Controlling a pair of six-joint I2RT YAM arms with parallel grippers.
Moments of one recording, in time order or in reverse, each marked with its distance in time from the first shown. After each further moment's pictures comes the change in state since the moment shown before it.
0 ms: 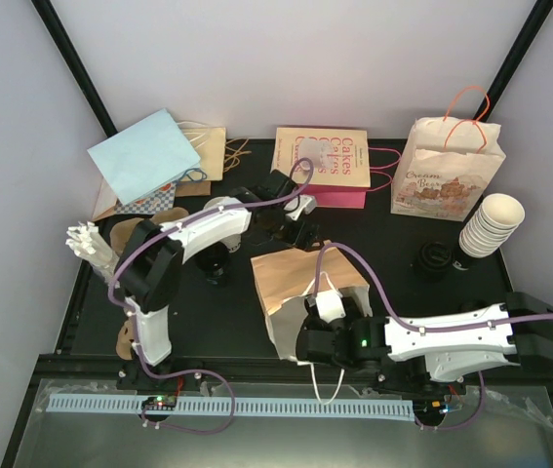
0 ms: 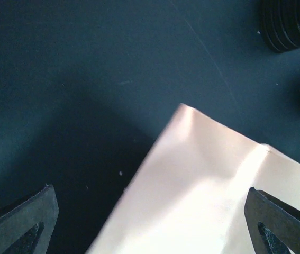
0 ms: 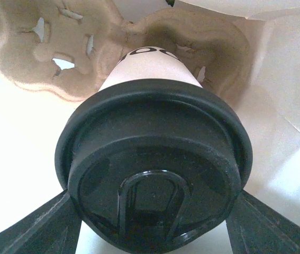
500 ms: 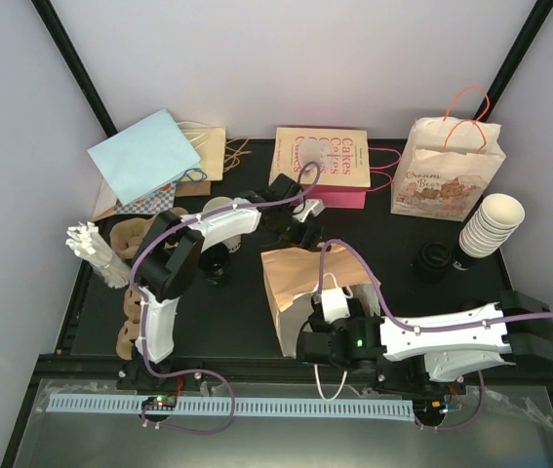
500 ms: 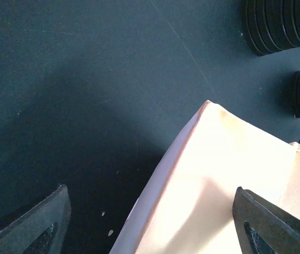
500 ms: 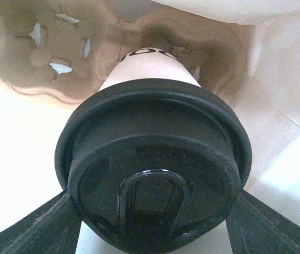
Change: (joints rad) left arm 0.012 0.162 0.042 0.123 0.138 0.002; right arm 0.000 0.046 0.031 -0.116 0.041 0.156
